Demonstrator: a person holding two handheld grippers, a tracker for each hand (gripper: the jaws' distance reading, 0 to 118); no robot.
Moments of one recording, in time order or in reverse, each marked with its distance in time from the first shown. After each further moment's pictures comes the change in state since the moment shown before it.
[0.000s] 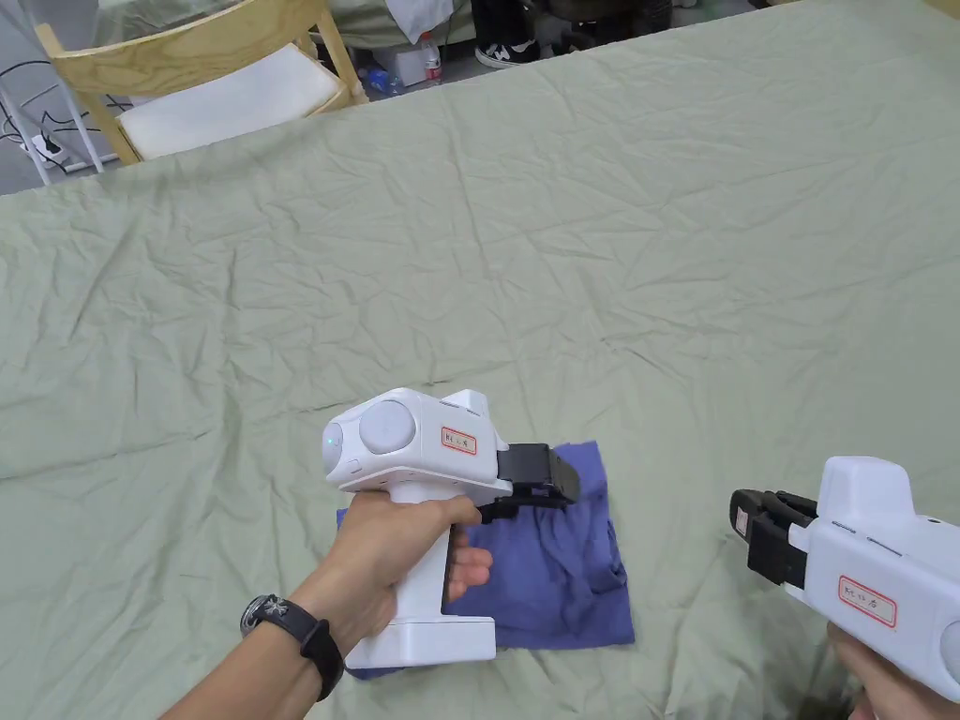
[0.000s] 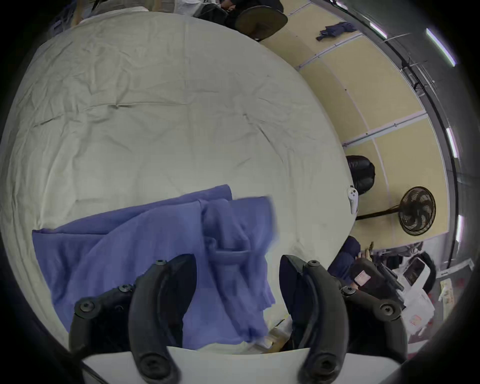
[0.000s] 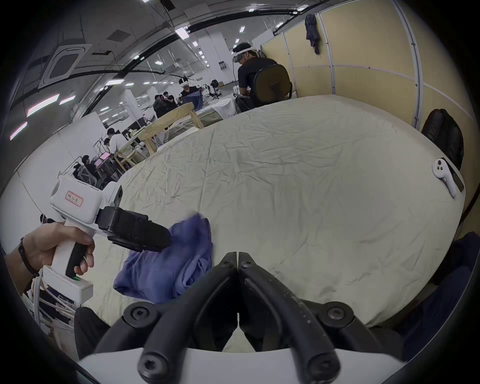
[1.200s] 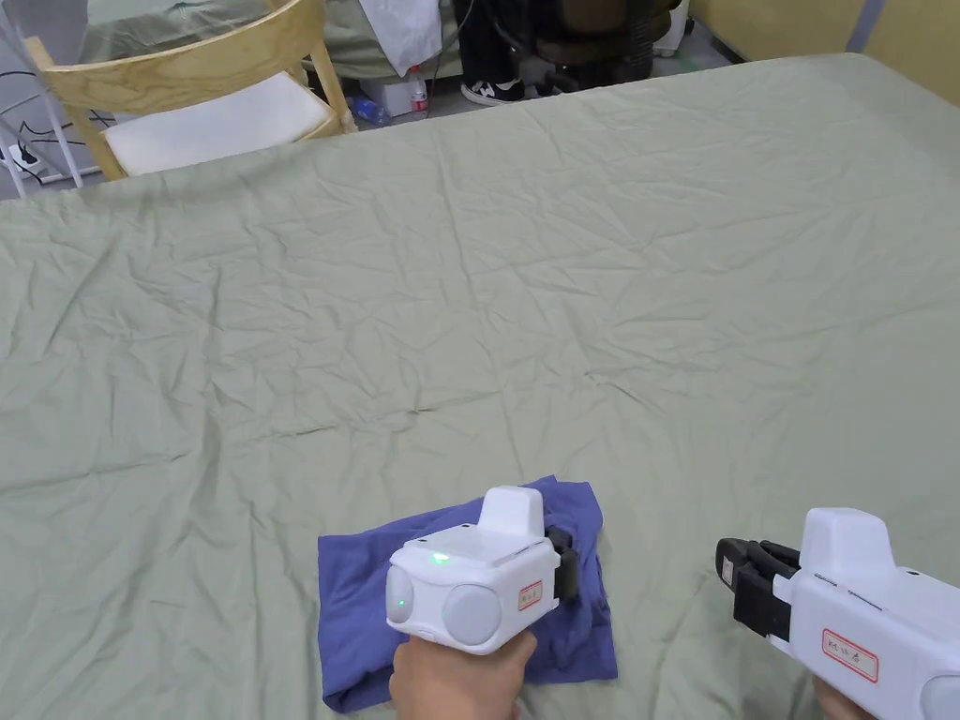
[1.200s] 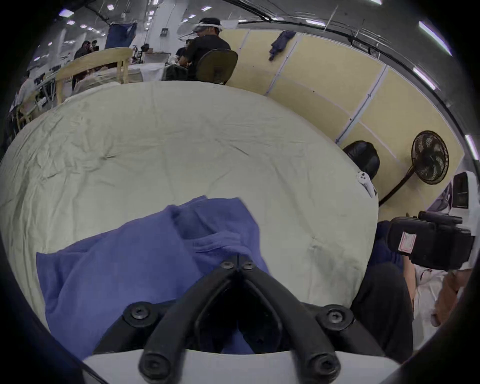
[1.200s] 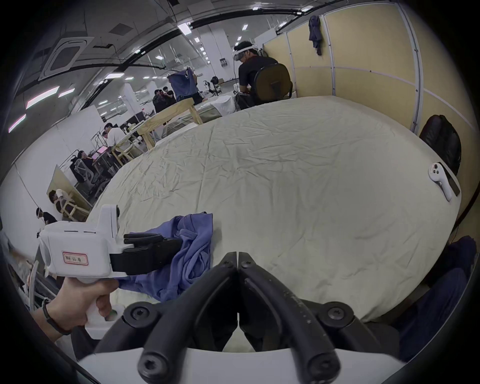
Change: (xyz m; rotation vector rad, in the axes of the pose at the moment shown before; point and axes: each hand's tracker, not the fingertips) left arm 0.031 -0.084 -0.042 0.316 0.135 -0.348; right arm -0.006 -0.006 0.005 -0.018 -0.028 0.029
